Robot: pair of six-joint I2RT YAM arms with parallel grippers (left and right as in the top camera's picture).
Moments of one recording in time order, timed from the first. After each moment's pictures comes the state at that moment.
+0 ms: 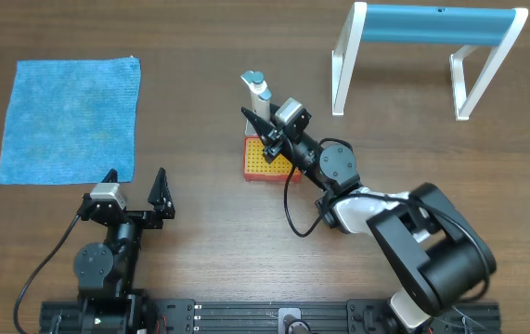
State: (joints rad) left arm 0.03 0.01 0.01 -0.07 0.09 -0.23; right arm 0.54 1.78 0.57 1.41 -0.30 0.03
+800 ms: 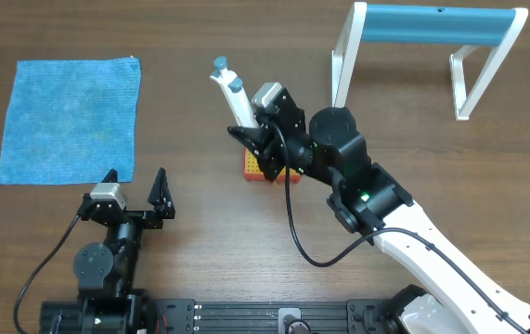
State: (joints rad) left arm 0.03 0.01 0.01 -0.07 0.09 -0.23; right arm 0.62 1.25 0.91 0.08 -0.45 0.09
